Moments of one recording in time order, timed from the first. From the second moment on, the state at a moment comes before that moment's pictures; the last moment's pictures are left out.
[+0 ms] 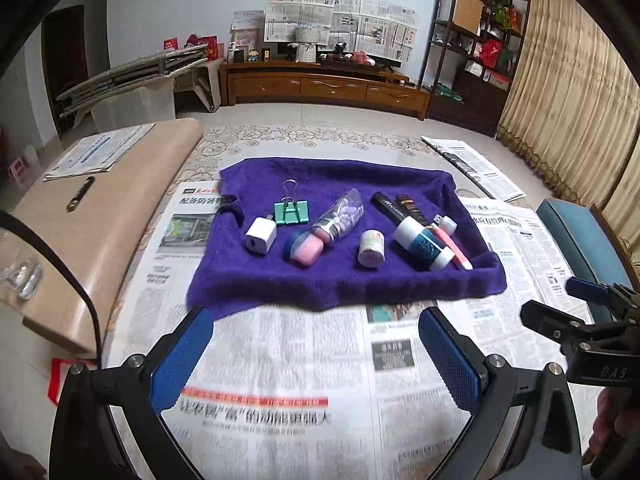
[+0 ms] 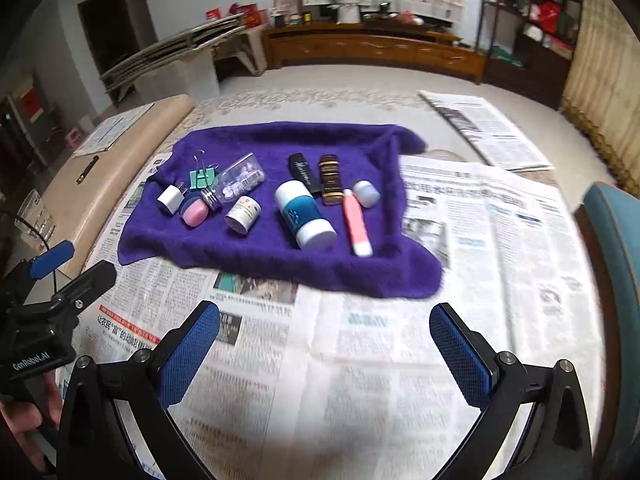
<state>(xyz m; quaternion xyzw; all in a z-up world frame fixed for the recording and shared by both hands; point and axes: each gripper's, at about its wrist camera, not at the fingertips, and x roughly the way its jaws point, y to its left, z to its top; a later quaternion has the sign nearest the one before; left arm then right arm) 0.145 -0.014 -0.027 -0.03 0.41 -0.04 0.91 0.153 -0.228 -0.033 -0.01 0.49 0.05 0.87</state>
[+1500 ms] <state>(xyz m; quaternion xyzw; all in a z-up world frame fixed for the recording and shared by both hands) 0.079 -0.011 0.010 -0.01 0.42 0.01 0.91 0.082 -0.209 0.008 0.01 0.48 -0.01 0.88</state>
